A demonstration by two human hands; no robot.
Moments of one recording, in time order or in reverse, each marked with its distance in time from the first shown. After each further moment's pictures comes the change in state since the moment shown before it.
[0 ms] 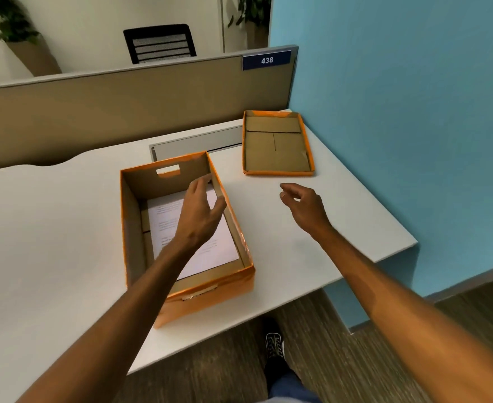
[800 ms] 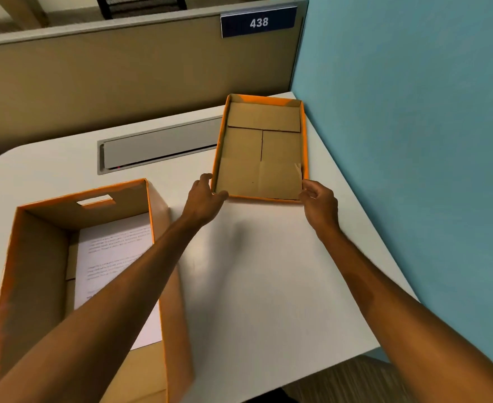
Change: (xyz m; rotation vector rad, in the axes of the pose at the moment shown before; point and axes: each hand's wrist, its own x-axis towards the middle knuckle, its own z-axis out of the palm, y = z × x) left_hand 0.240 -0.016 0.172 0.026 -0.188 -0.439; right_hand 0.238 0.135 -0.051 -0.012 0.090 0.321
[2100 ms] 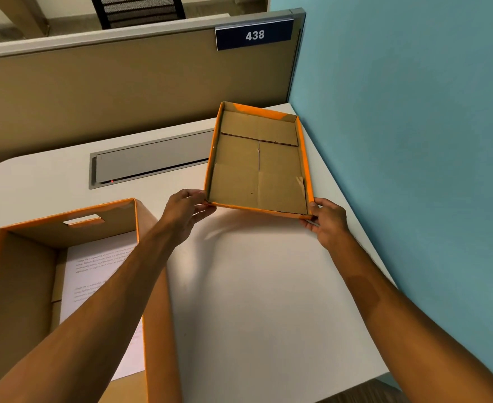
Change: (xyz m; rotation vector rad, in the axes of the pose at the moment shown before) left_hand 0.042 -0.014 -0.011 -0.933 -0.076 -0.245; right_hand 0.045 0.002 -0.018 0.562 -0.025 0.458
